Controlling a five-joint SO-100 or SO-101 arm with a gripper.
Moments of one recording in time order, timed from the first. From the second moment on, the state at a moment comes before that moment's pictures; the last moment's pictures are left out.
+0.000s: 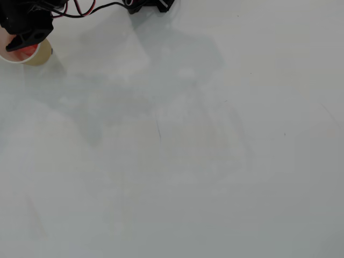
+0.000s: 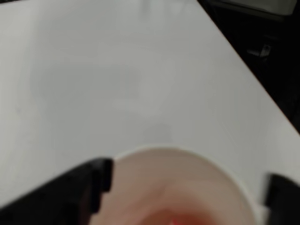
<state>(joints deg) 68.1 127.6 133.1 29.5 90.4</state>
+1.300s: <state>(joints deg) 35.9 154.6 151.9 26.1 89.6</state>
